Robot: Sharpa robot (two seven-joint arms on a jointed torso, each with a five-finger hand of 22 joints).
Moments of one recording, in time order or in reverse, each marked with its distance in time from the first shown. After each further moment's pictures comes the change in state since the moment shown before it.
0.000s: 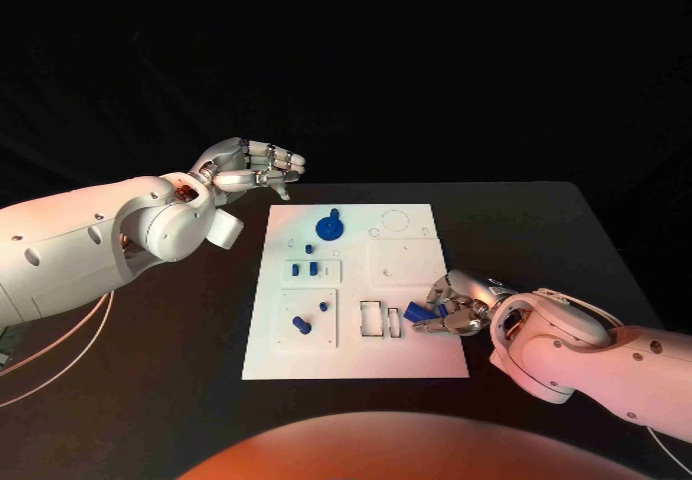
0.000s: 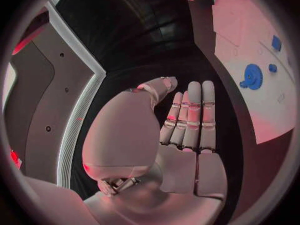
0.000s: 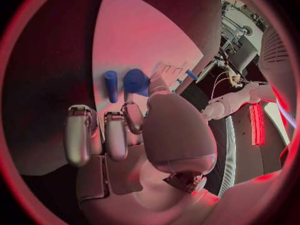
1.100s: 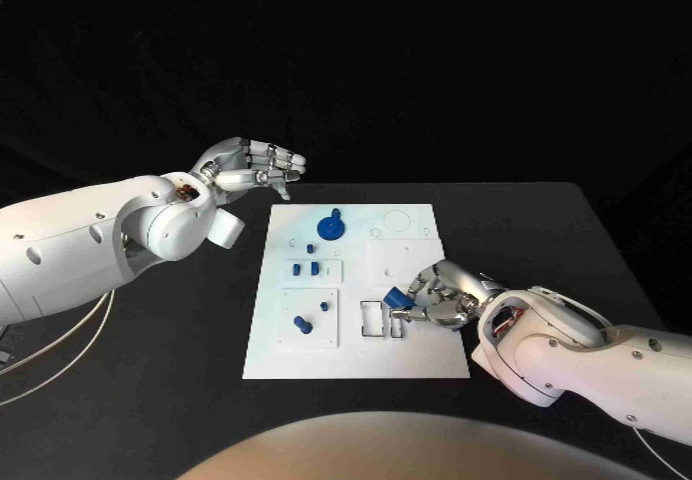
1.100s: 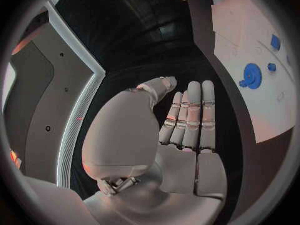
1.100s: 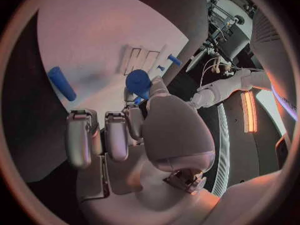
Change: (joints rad) left arm 0.000 -0.003 0.000 0.001 0.000 0.000 0.000; left_hand -0.010 0.001 0.000 0.000 0.000 0.000 0.000 0.000 0.000 0.000 0.000 0.007 0.000 0.000 0.000 0.000 0.000 0.000 -0.003 0.003 0.000 0.000; right arm 0.023 0.024 0.002 0.068 0.074 -0.110 0.031; right_hand -0.017 0.084 -0.002 -0.001 -0.006 0.053 -0.014 0.012 0.028 0.047 -0.025 0.043 0.078 0.000 -0.014 0.029 0.000 -0.011 0.000 -0.015 0.066 0.000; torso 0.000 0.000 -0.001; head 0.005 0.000
